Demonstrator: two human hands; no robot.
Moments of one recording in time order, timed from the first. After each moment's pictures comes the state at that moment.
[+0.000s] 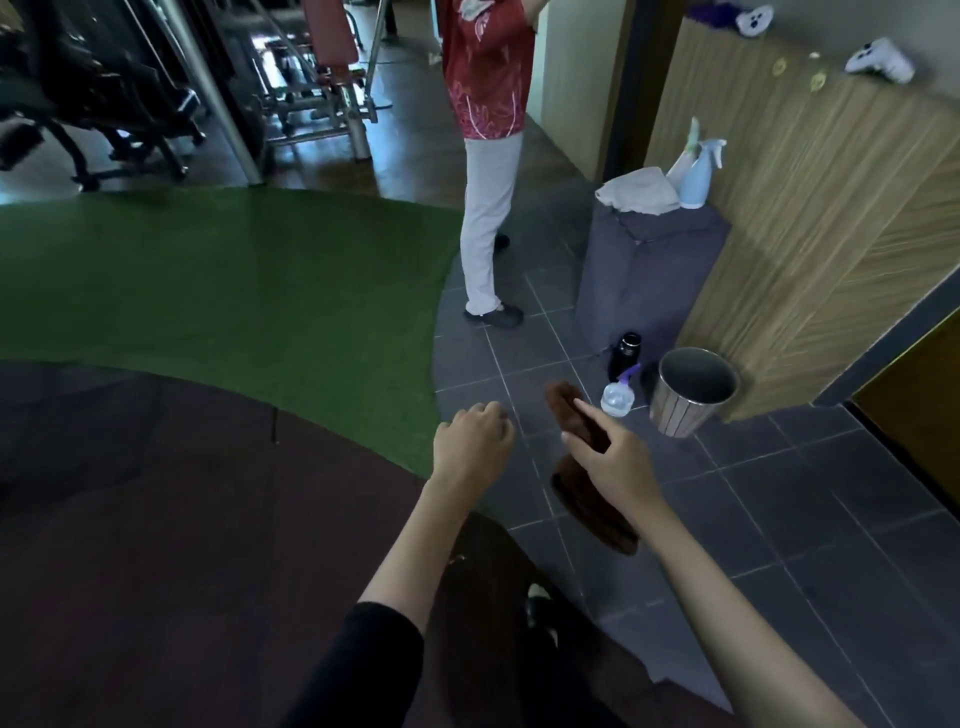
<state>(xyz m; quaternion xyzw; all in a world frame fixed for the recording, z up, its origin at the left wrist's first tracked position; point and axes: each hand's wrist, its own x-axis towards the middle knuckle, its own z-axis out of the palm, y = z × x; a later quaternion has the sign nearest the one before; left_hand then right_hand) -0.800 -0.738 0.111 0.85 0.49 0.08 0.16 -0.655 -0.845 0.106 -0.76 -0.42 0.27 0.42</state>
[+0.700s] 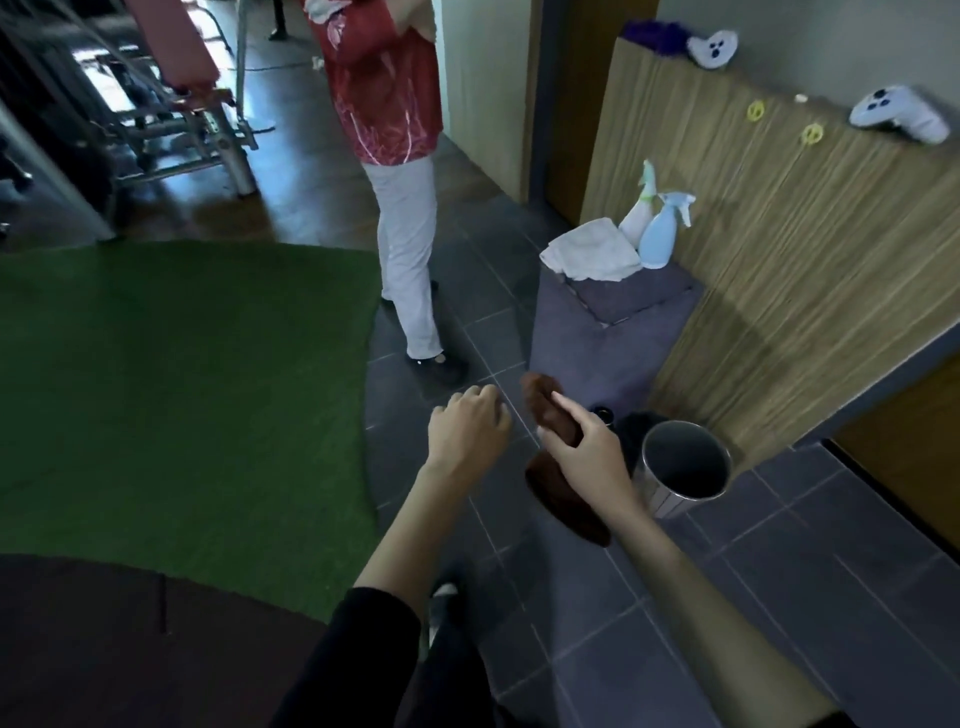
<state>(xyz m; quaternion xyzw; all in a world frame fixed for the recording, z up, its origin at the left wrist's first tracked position) -0.546 -0.355 0.110 0.90 0.40 0.09 0.16 -0.445 -0.476 0.095 -0.81 -0.33 0.20 0.44</state>
